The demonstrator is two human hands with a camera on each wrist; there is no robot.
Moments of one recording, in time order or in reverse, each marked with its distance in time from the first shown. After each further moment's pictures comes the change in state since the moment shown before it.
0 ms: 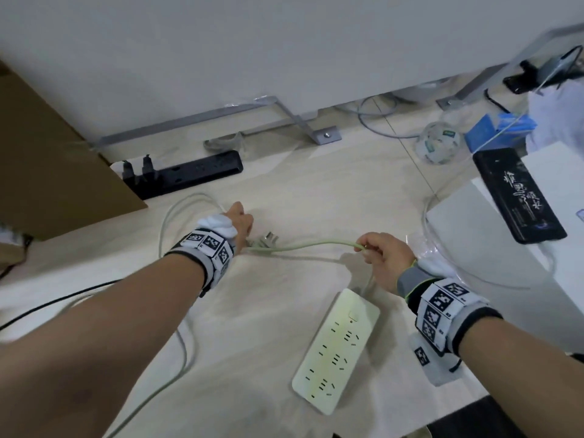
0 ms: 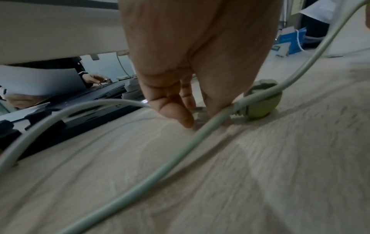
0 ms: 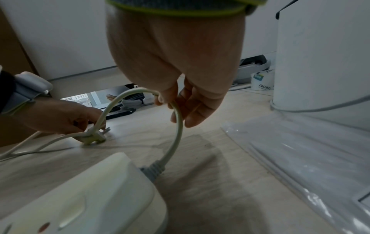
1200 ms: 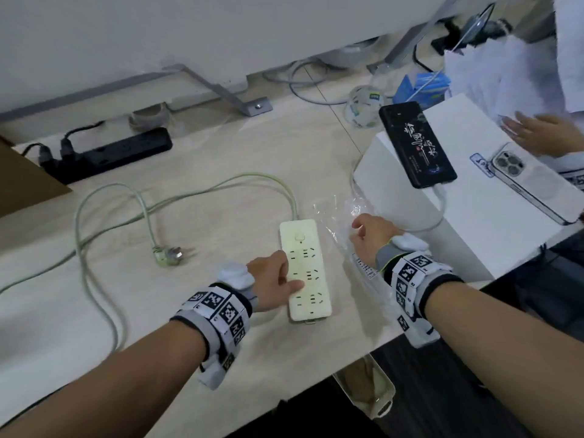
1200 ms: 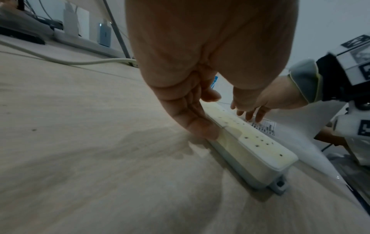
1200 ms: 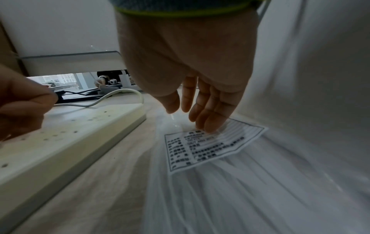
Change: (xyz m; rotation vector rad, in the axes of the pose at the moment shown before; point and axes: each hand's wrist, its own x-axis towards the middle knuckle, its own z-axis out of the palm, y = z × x) left_hand -0.076 0.206 0.086 -0.562 0.085 0.221; right_hand -0.035 0.103 -0.051 -0.364 -0.057 0.297
